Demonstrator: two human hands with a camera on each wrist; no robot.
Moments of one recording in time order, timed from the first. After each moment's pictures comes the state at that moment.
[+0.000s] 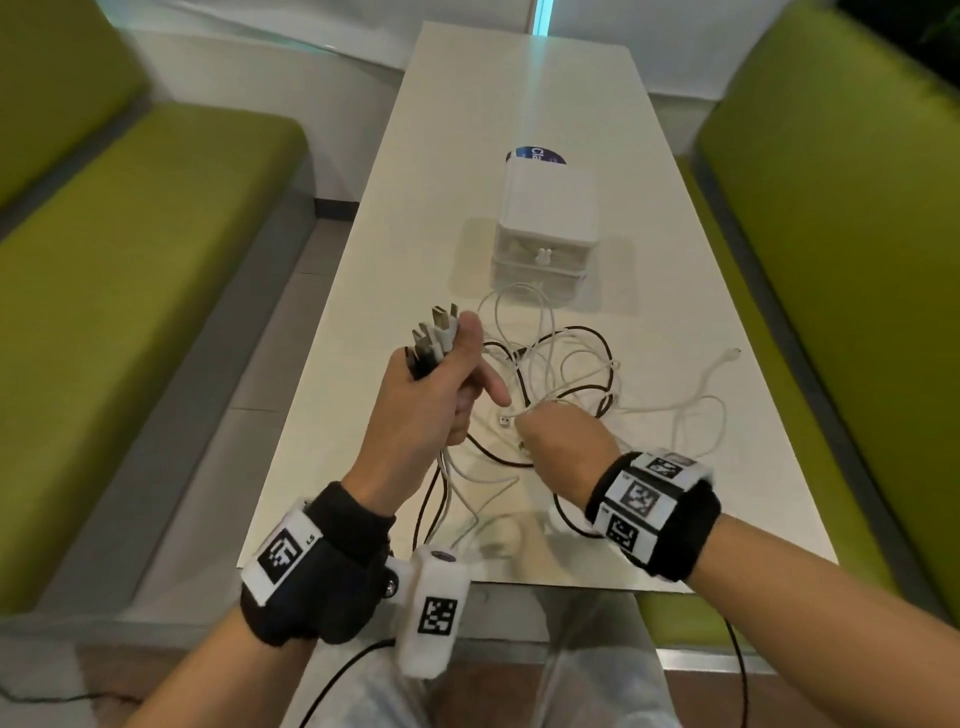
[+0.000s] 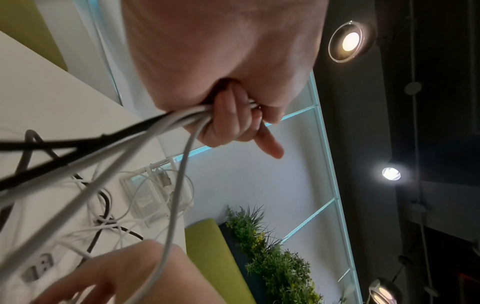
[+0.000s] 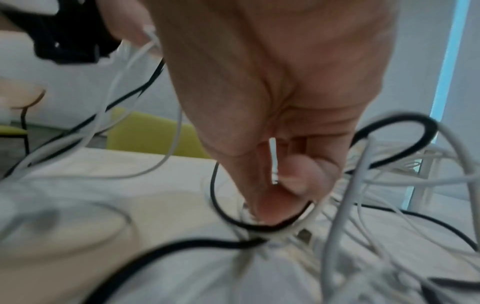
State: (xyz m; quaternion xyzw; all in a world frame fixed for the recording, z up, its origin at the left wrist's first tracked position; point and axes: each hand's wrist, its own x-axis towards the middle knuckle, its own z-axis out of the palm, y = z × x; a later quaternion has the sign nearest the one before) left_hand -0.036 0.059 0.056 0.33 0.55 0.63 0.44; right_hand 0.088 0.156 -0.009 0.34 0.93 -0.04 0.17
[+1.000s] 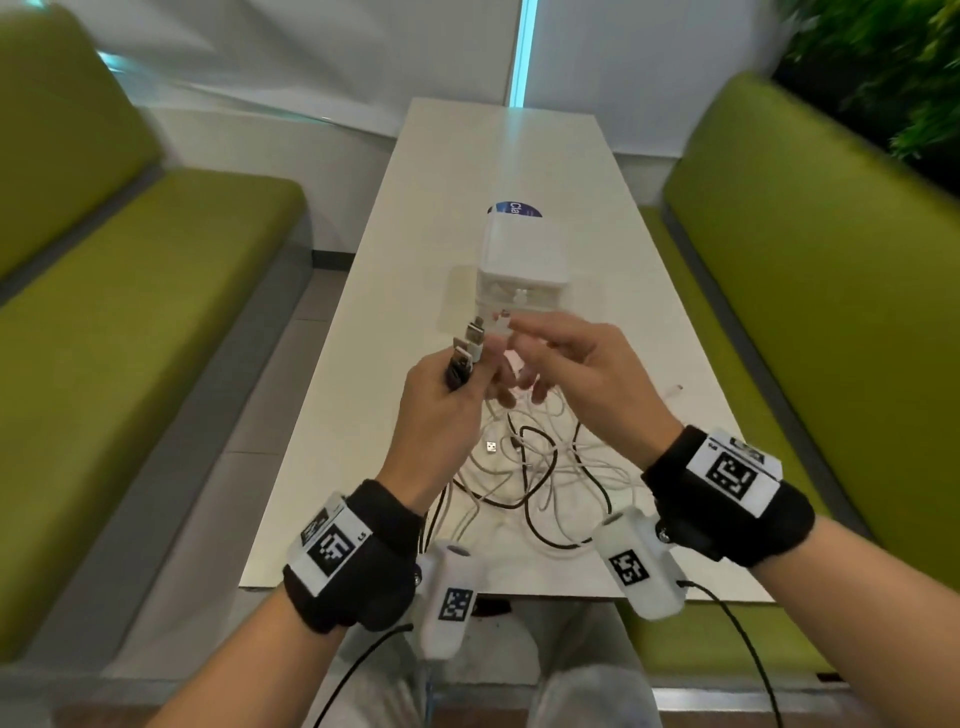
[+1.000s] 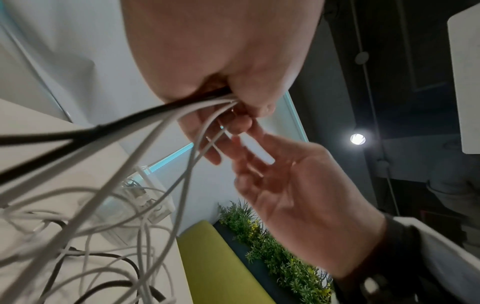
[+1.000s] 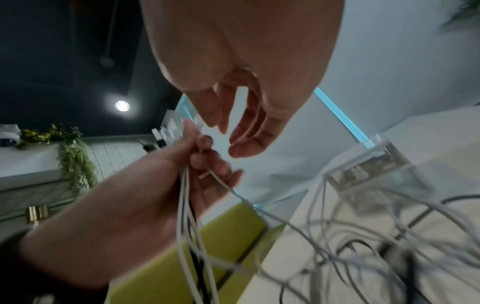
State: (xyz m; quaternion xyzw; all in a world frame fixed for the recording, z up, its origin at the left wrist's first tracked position) left_hand -0.014 0.071 0.070 0.44 0.58 0.62 0.29; right_hand 0.113 0.154 0.099 0.25 0.76 -0.50 -0.32
